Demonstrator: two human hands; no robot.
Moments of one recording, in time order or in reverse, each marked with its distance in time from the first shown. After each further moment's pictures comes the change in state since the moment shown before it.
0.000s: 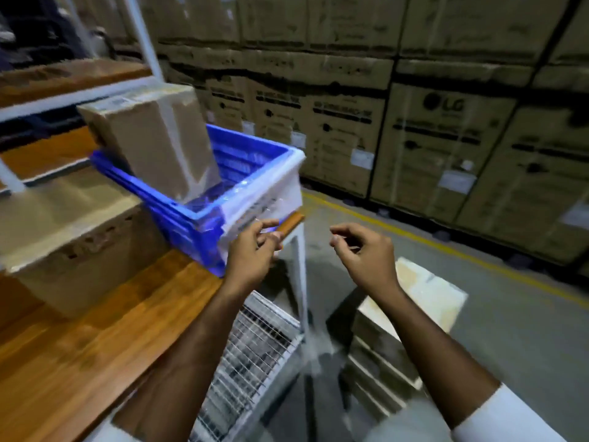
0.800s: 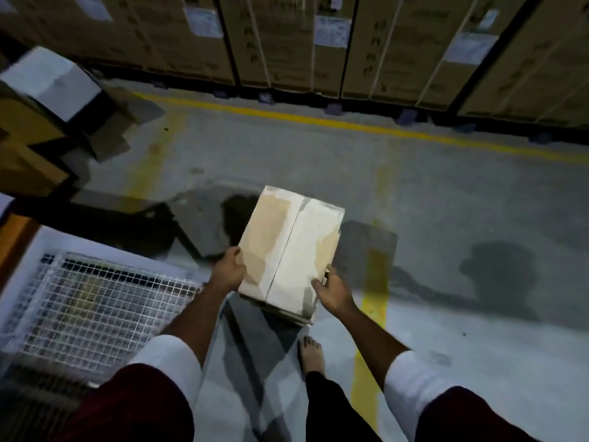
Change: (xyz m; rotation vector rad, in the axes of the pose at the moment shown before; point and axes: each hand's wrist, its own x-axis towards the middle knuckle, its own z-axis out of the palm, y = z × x) left_hand 0.081 -0.253 0.367 0.747 -0.607 -0.567; right_hand -0.113 0.408 -0.121 -0.152 -0.233 1.160
